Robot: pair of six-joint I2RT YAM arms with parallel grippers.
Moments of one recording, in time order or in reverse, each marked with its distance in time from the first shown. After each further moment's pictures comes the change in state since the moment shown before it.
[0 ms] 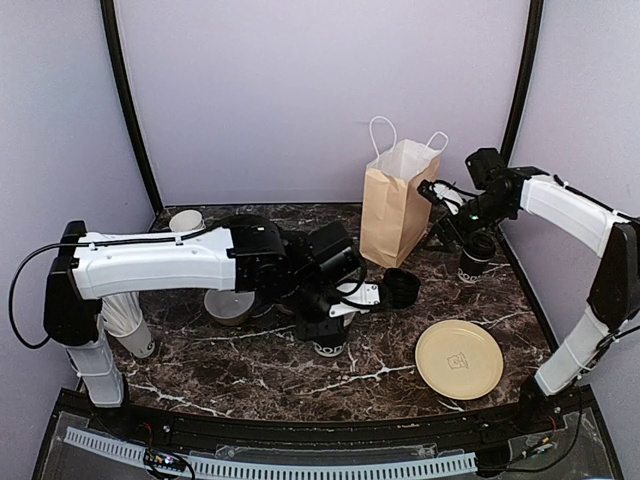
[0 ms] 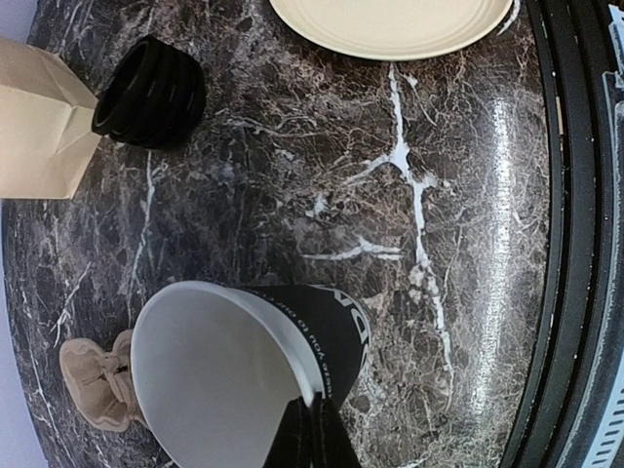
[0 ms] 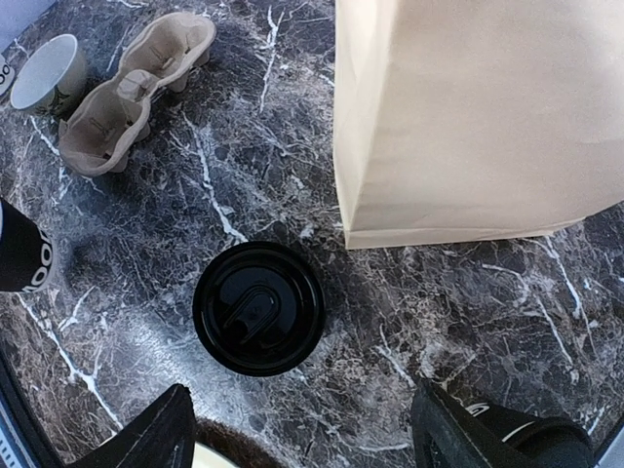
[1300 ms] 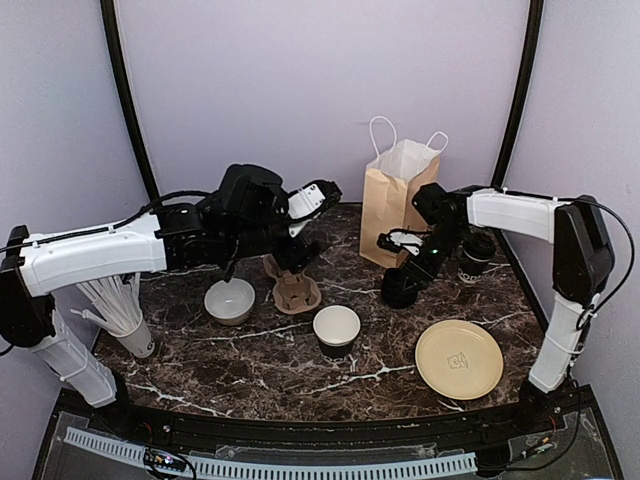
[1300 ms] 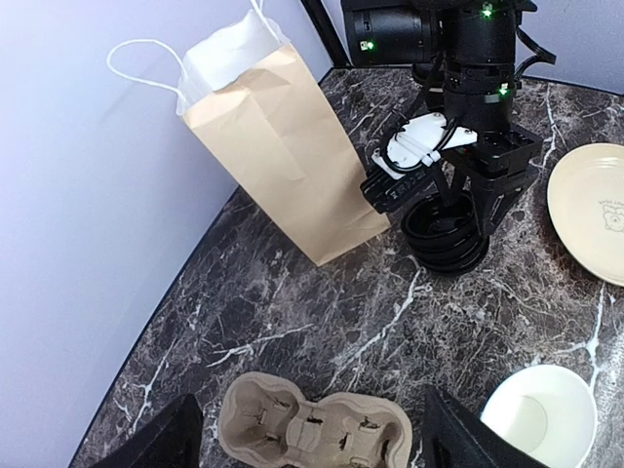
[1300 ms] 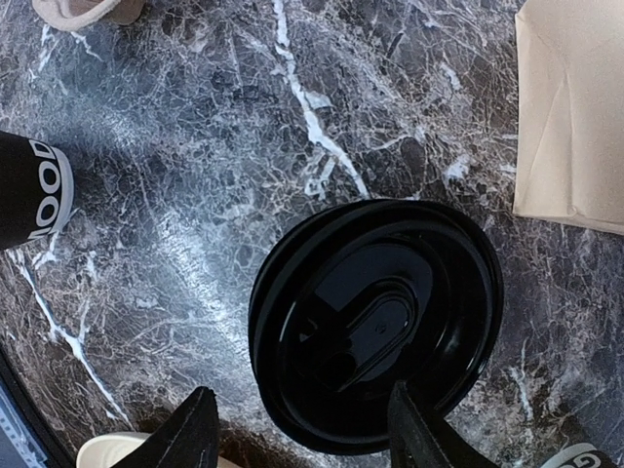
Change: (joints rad) left arm 0.206 -0.288 -0.306 0.621 -0.119 -0.027; right arm 0.204 0.247 0.014 -0.089 0.128 -0.043
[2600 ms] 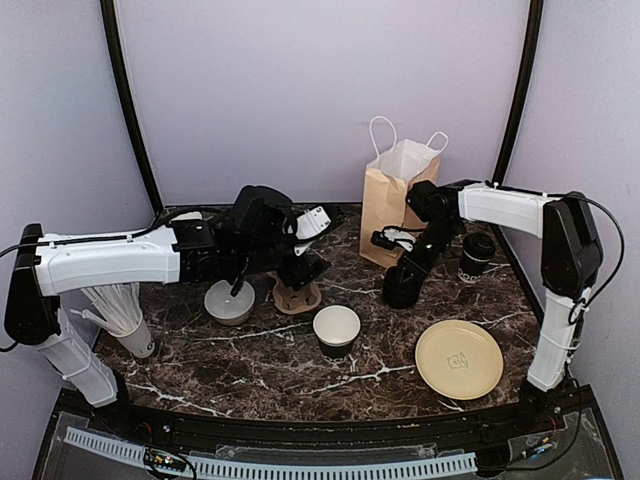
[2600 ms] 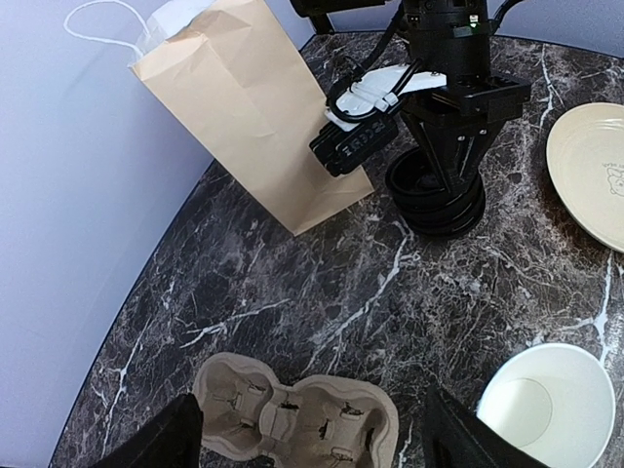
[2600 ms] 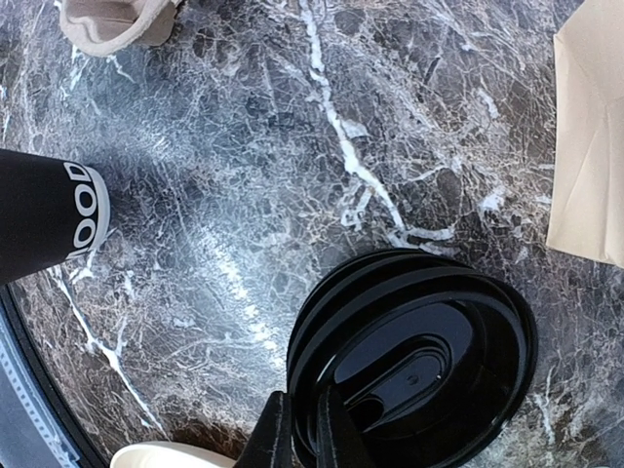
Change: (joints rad) left arm 0.001 0.043 -0.085 0.064 -0.012 -0.020; right arm 0.007 0.081 0.110 -0.085 -0.080 0.025
